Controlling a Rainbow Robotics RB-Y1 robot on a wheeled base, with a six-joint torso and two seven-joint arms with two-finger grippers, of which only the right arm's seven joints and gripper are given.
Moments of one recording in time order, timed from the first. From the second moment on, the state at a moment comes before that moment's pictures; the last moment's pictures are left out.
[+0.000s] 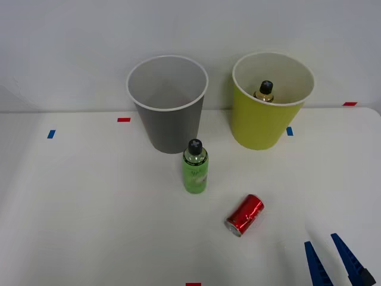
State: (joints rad) arm 0.73 -0.18 -0.02 -1.61 0.33 -1.09 0.65
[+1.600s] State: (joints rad) arm 0.55 -0.38 0.33 -2.56 0.21 1.04 0.54
